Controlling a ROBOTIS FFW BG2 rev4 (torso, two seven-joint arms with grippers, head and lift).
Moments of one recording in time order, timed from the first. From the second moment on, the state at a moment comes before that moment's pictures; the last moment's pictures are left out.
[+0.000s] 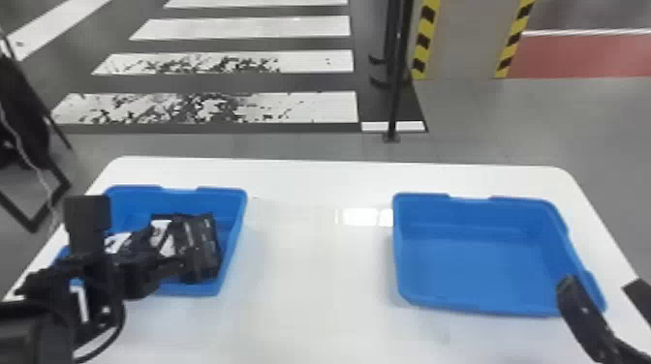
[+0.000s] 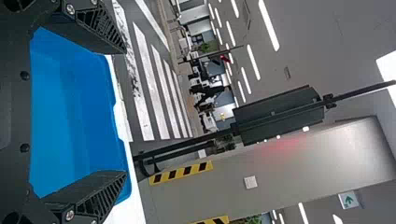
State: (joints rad) left arm 0.19 0.14 0.30 -2.09 0.08 1.02 -0.39; right arm 0.77 -0.01 -0.26 -2.14 -0.47 -0.11 0.41
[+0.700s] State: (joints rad) left arm -0.01 0.16 0.24 -1.85 0.10 1.11 -0.43; right arm 0.77 -0.01 -0.26 -2.12 -0.49 -0.09 0.42
